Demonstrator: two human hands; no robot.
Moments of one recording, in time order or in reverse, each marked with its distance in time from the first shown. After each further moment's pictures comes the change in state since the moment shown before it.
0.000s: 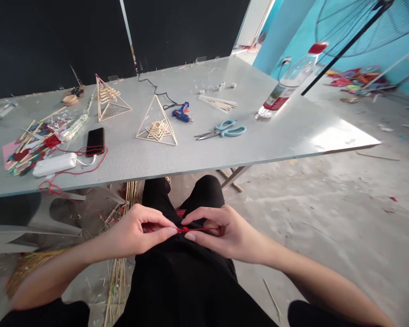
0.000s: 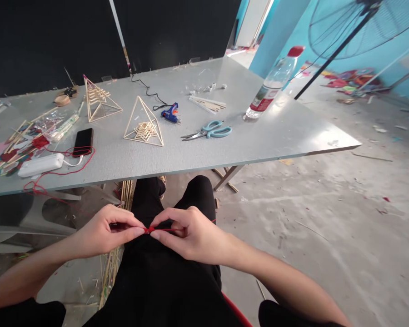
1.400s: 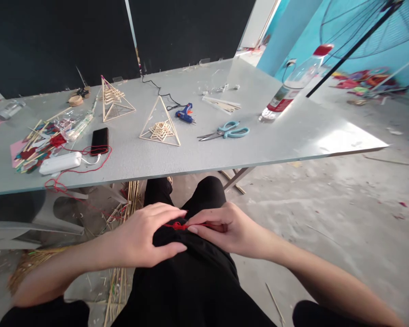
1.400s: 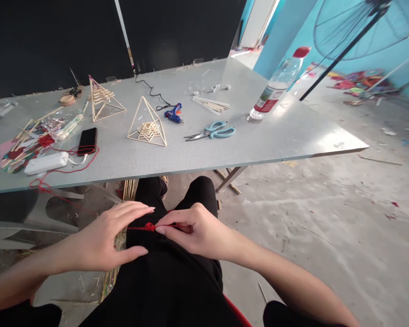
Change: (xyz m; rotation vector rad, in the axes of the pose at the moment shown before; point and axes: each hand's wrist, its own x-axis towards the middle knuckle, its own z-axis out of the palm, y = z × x) left_hand -0.008 0.018 0.002 0.475 0.067 0.276; right_hand 0.002 0.003 -0.006 -0.078 -0.013 -0.126
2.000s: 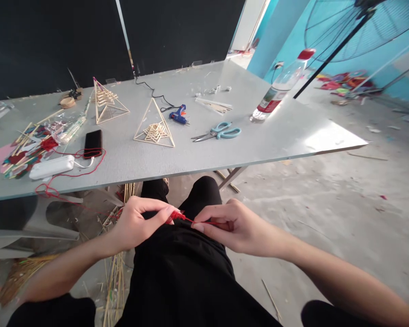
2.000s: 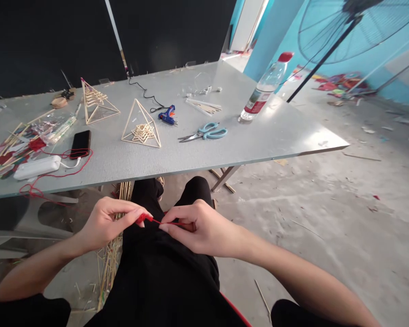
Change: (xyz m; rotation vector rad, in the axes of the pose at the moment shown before) left_hand 0.018 -0.016 0.011 -0.528 0.180 -0.237; right_hand -0.005 -0.014 -0.020 -0.054 -0.028 0.068
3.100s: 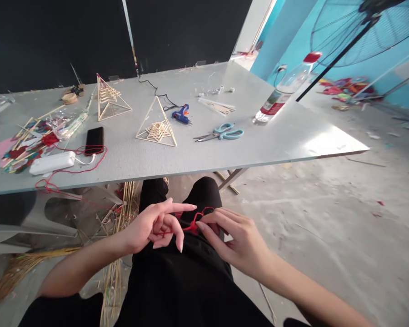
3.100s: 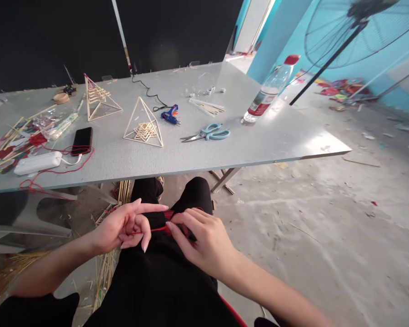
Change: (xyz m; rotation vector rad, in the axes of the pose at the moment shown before) left_hand 0.001 -0.020 0.018 -0.773 -0.347 -0.433; right_hand -0.020 0.019 0.040 -0.472 0.456 -0.219
